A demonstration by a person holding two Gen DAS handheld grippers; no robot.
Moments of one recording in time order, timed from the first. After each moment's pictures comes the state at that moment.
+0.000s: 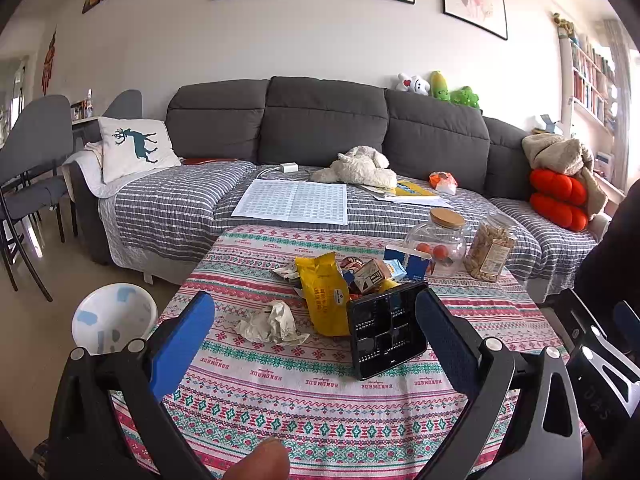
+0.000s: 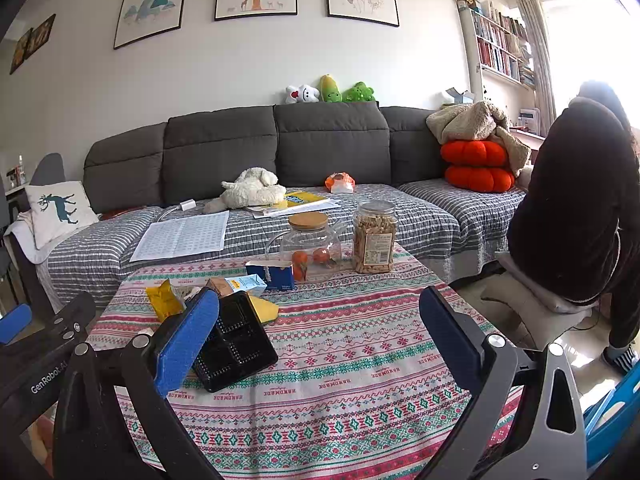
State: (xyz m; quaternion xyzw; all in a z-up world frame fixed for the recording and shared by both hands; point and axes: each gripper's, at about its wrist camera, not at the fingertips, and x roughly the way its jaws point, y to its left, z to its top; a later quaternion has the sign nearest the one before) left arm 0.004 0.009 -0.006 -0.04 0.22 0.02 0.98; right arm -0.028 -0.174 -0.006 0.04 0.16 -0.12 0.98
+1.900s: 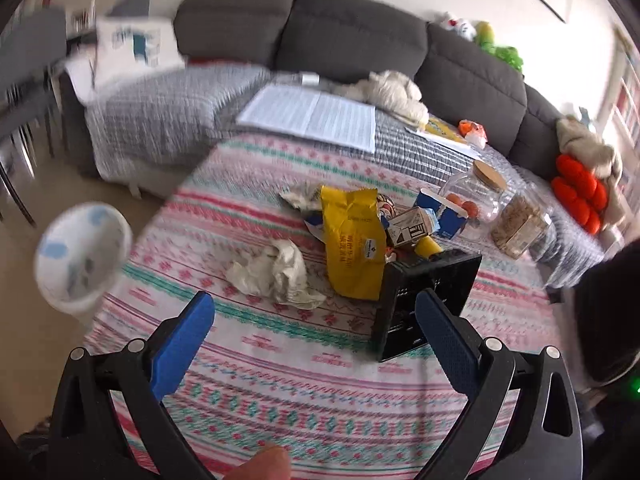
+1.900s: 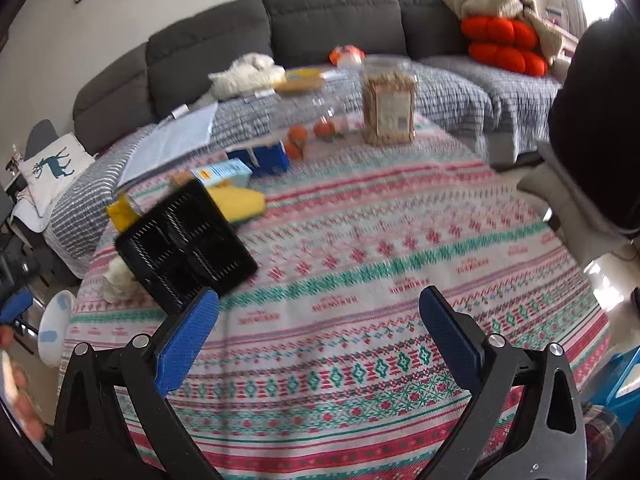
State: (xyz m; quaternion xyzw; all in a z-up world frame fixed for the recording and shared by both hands) left arm 0.099 0.056 -0.056 -0.14 0.38 0.01 0.91; right arm 0.047 -0.232 -0.103 0.13 0.37 -0.06 0.92
